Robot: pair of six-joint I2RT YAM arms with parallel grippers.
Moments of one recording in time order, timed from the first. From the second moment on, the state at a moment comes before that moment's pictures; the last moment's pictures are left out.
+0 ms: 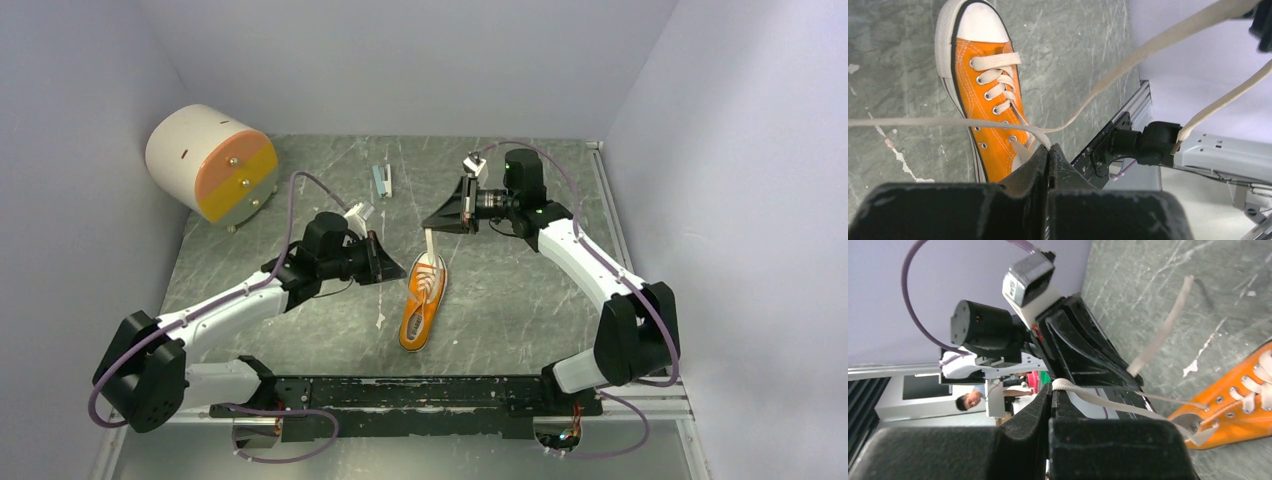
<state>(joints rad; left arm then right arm) -0.66 1.21 0.69 0.02 0.37 -0.84 0.34 1.43 1.06 -0.10 -1.03 0.94</state>
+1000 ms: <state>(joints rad) -0.73 1.36 0.69 0.31 0.46 -0.58 0.35 1.42 1.07 0.05 -1.03 1.12</state>
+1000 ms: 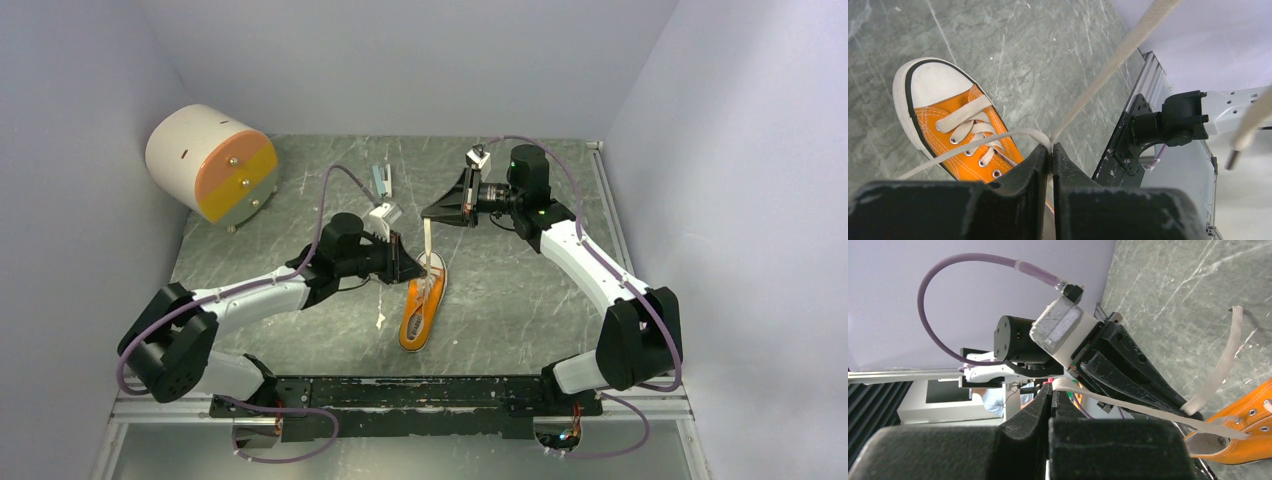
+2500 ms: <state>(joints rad) -0.73 1.46 0.55 0.61 0.54 -0.76 0.43 1.75 1.31 -0.14 -0.72 1.09</state>
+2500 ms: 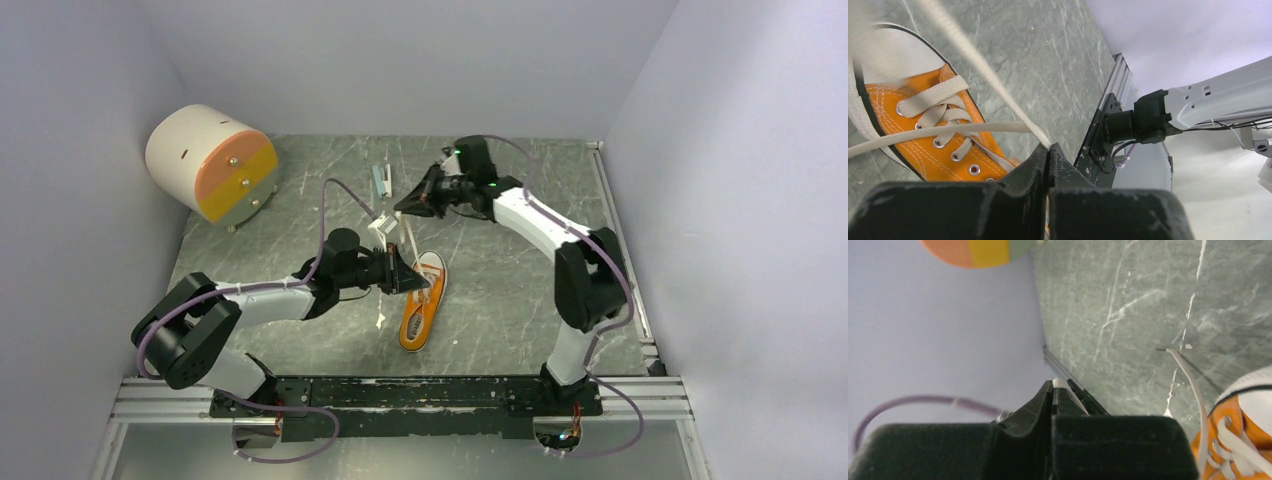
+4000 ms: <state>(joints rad) -0.66 1.45 0.45 0.86 0.62 -0.93 0.36 1.41 0.76 -0.01 -0.75 0.11</state>
